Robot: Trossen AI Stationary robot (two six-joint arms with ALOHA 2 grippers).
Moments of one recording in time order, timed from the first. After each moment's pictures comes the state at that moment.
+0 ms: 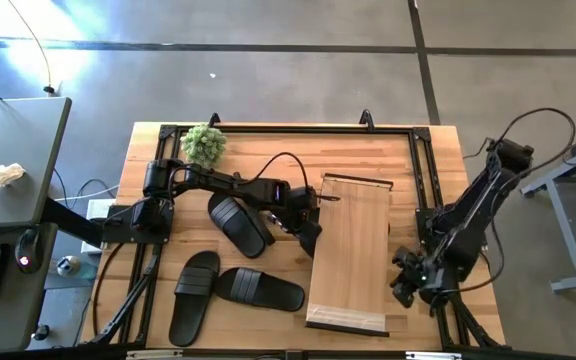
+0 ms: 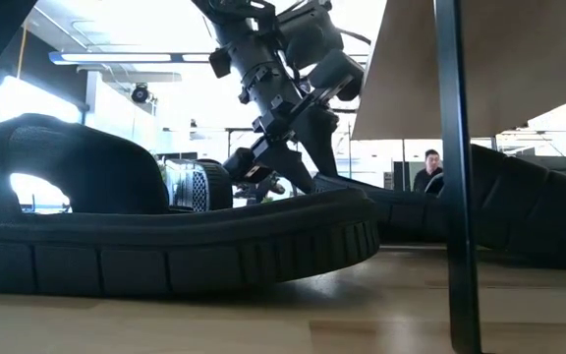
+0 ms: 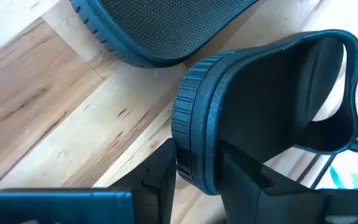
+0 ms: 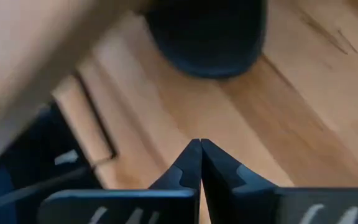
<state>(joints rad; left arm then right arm) 0.13 2.04 1.44 -0.46 0.31 -0.93 1.02 1.16 0.60 -0.53 0.32 1.70</state>
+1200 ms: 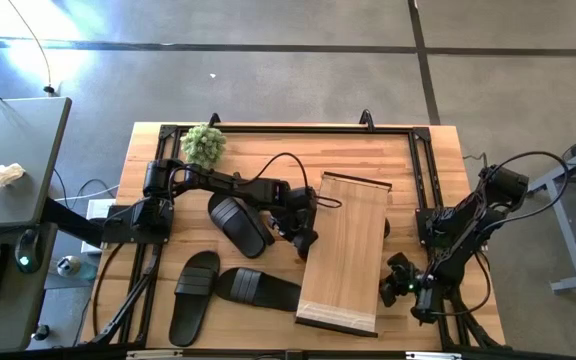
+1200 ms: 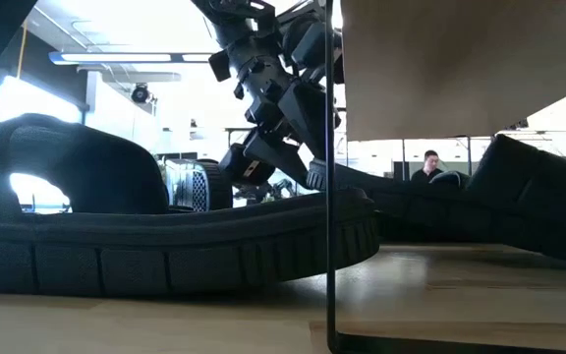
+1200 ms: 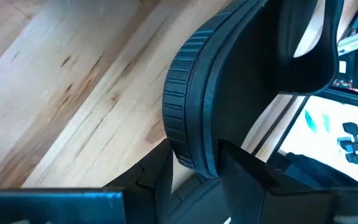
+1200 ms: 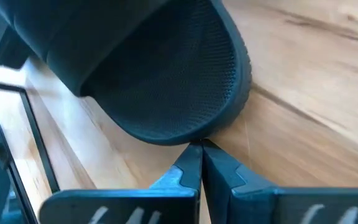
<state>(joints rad) 0.13 2.04 1.44 -0.49 0.53 -0.85 1.10 1.51 0.51 -0.21 0.65 2.03</state>
